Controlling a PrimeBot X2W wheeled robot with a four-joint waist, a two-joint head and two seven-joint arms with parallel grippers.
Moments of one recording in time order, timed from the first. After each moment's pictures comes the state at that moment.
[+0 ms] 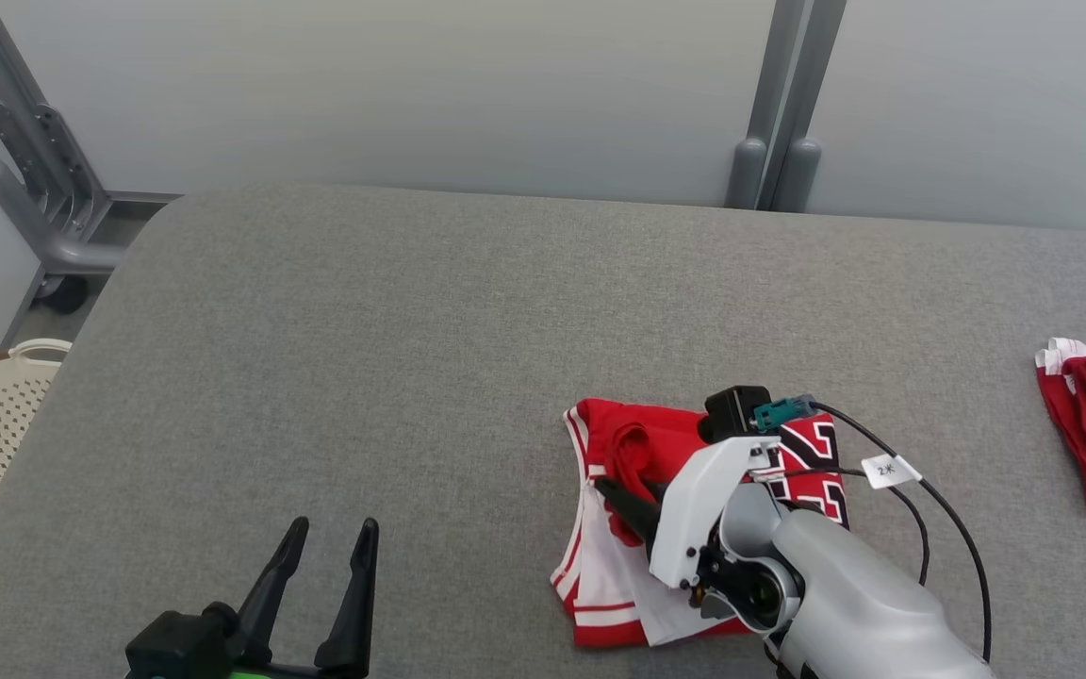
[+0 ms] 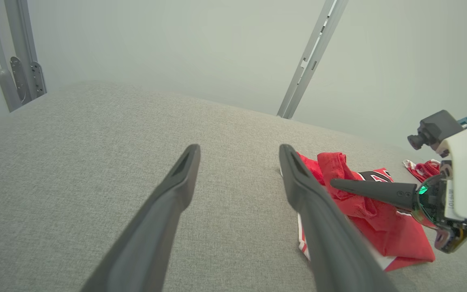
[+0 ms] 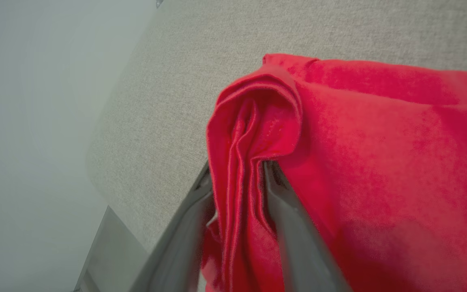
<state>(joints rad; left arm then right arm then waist) 0.09 0.38 -0.49 -0.06 -0.69 0.11 -0.25 -0.52 -0.05 0.62 0.74 0.91 0.13 0.23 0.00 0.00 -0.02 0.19</state>
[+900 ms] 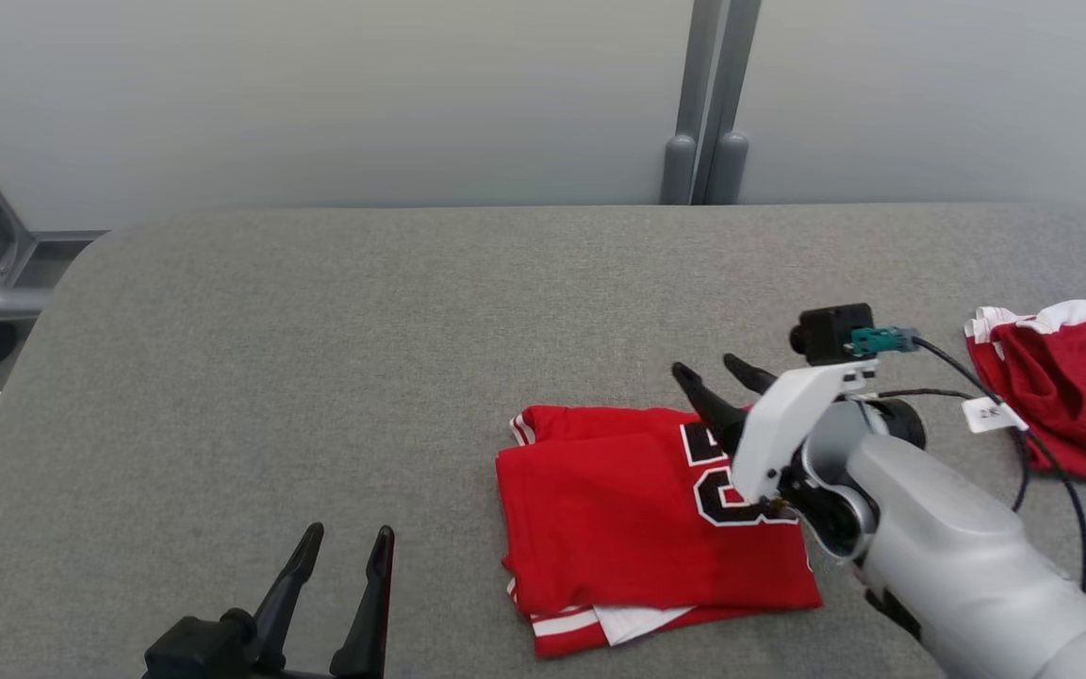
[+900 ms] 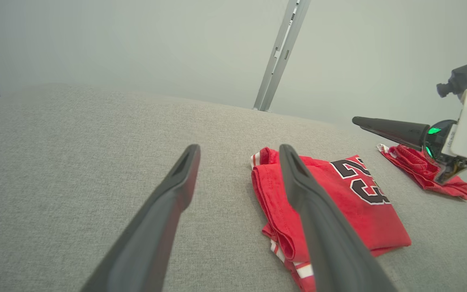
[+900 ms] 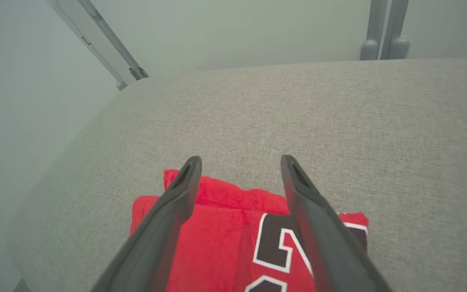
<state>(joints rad) 0.09 0.38 -0.51 -0.06 -0.67 0.12 -0.25 -0.71 -0.18 0.80 0.84 1.00 0.13 -0.05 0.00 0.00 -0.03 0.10</state>
